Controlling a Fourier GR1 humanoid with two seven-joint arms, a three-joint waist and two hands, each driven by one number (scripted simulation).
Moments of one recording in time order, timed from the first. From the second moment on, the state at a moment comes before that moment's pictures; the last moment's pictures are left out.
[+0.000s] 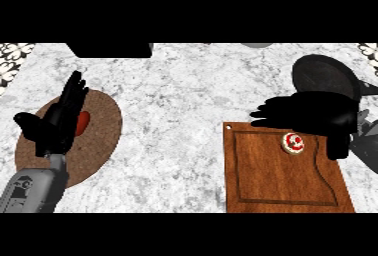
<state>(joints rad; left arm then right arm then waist) -0.24 0.29 -0.02 -1.44 0.12 0.17 0.05 -0.69 -0.85 0.64 -1.48 0.68 0.62 -0.48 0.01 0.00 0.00</state>
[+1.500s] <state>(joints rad) -0.25 0.25 0.05 -1.43 0.08 0.10 0.06 -0.59 -0.65 0.67 -1.30 1.17 0.55 -0.55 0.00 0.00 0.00</state>
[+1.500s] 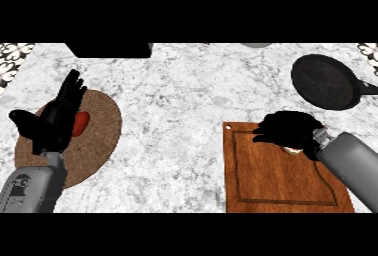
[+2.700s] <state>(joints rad) -0.19 0.24 0.08 -1.48 0.06 0.11 0.07 -0.28 -0.20 0.31 -1.51 1.07 0.42 0.07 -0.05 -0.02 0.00</state>
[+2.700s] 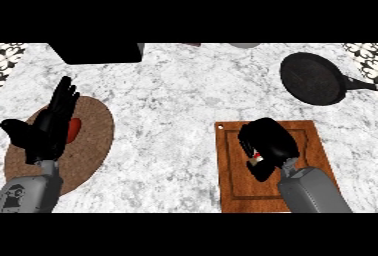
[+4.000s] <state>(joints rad) -0.24 0.21 0.06 -1.45 0.04 0.09 0.06 -0.56 -0.30 -0.36 -1.40 0.74 0.18 0.07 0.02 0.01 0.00</state>
